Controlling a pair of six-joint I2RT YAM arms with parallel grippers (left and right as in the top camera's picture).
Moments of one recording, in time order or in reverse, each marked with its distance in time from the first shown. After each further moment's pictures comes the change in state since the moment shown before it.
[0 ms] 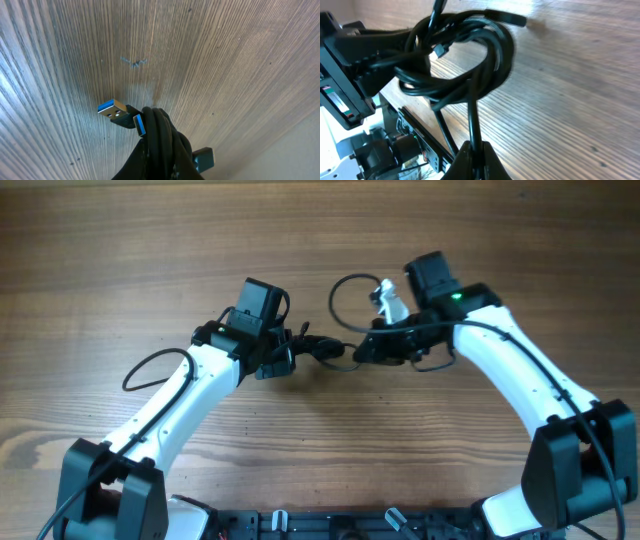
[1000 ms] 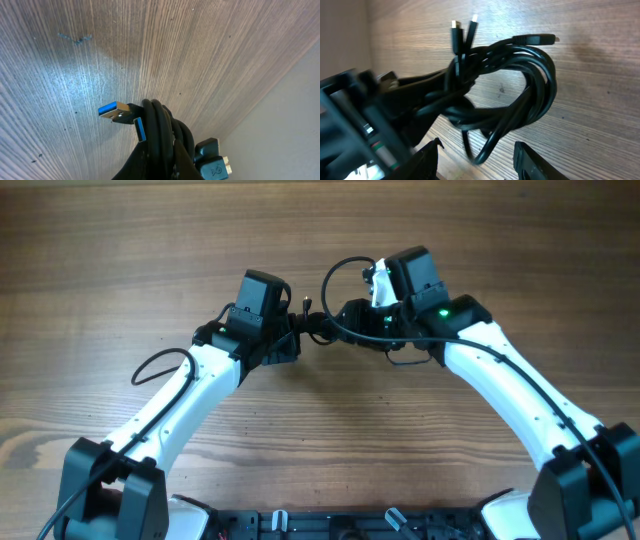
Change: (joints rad) left arm -0.012 0.000 -0.001 0.164 -0.005 0.000; right arm 0.146 -0.074 -0.013 0.301 0.193 0.414
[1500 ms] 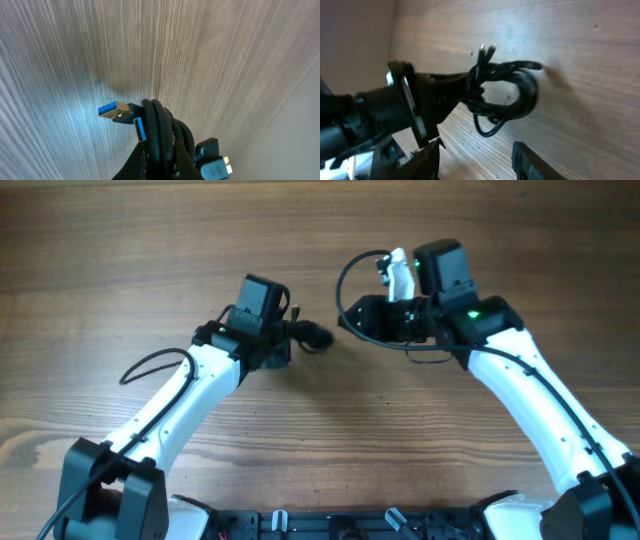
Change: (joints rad) left arm 0.000 0.000 0.000 -0.079 -0.102 0.089; right arm -0.066 -0.094 0.000 -0.026 -0.080 -0.178
